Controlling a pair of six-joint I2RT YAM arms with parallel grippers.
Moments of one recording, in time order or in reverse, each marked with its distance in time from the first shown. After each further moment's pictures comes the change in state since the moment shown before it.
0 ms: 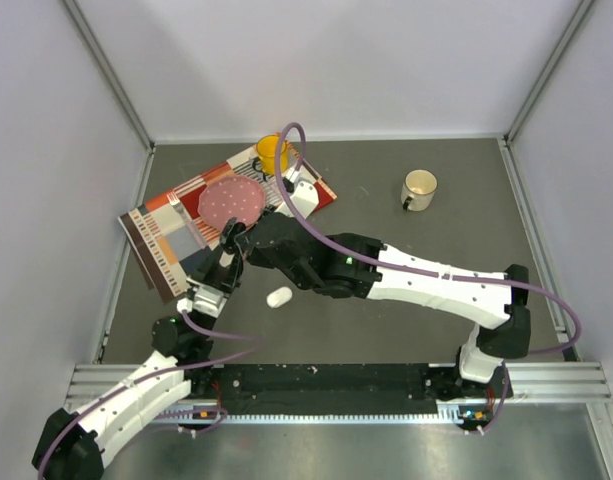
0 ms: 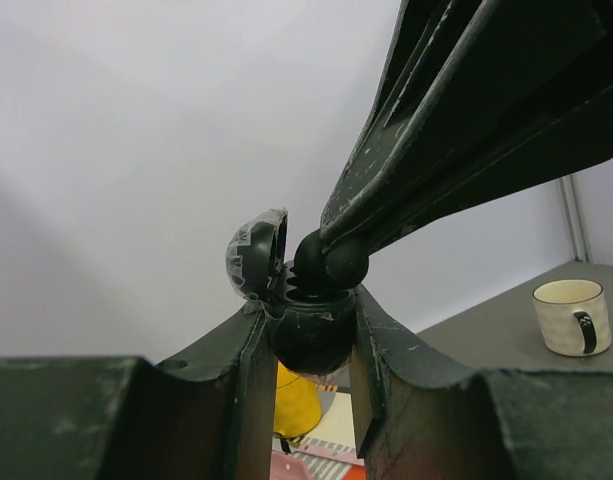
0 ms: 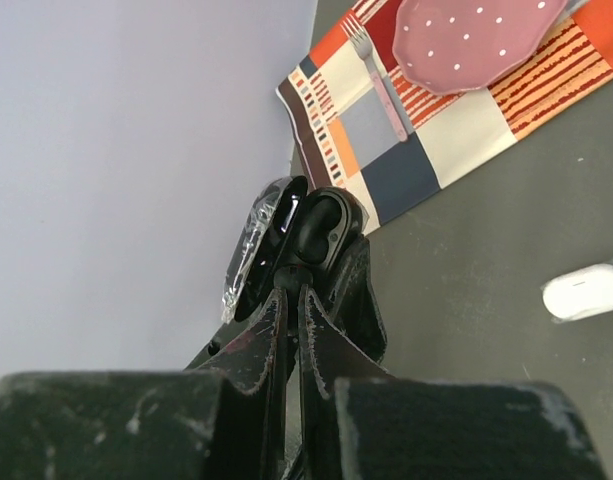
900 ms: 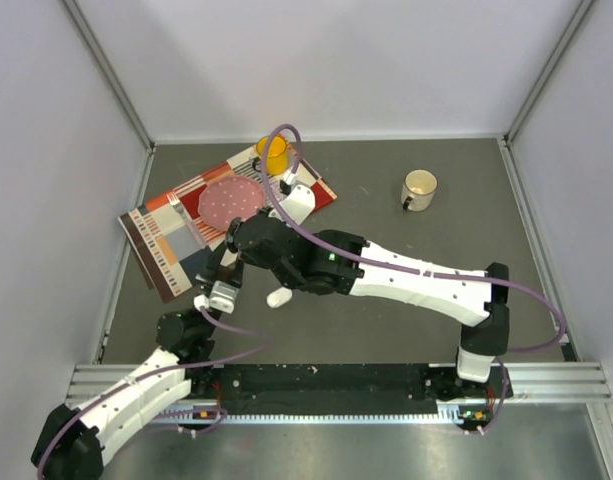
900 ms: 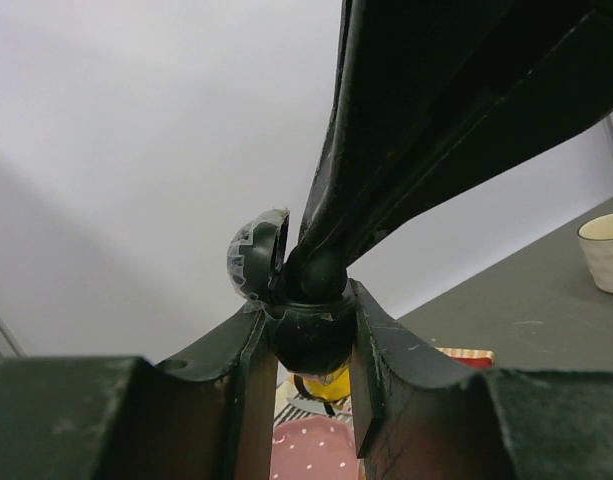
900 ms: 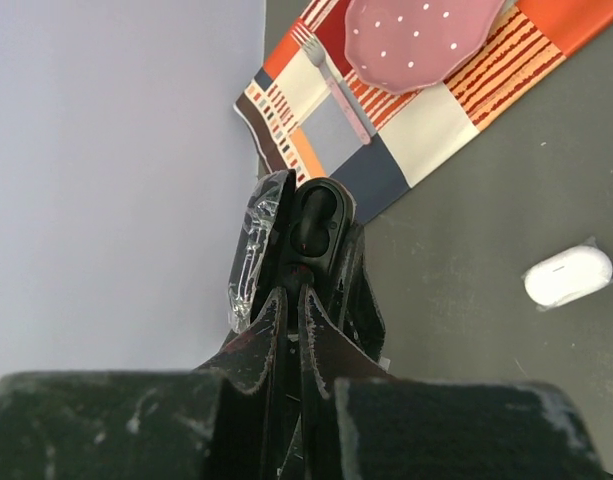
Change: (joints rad) left arm -0.002 0.019 -0.002 -0.054 -0.009 0.142; right arm 0.000 0.093 0.115 -0.142 0.063 0.115
